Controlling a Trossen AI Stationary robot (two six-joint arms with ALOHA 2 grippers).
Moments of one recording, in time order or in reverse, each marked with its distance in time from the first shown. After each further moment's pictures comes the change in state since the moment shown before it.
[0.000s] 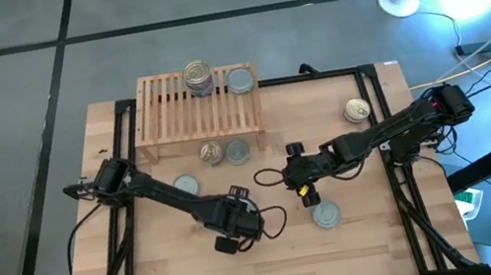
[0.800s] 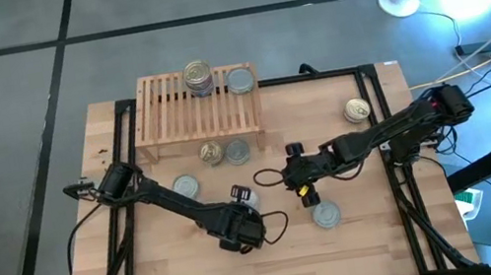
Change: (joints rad) left arm -0.028 0.059 0.000 0.034 -0.196 -0.023; right arm 0.000 0.008 0.000 0.005 -0.005 0.000
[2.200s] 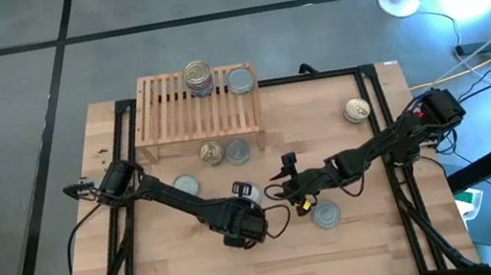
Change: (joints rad) left arm 0.033 0.002 0.000 0.033 -0.002 -0.021; right arm 0.079 0.088 -0.228 0.629 0.179 -0.210
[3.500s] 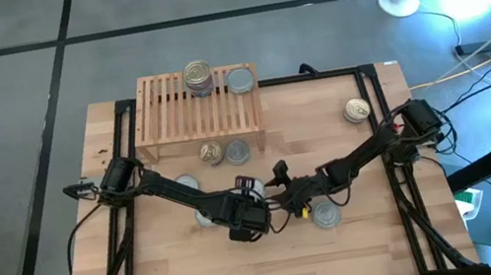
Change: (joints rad) left arm 0.046 -0.008 0.000 0.063 0.002 0.026; right arm 0.000 0.210 -0.003 0.181 0.038 -0.314
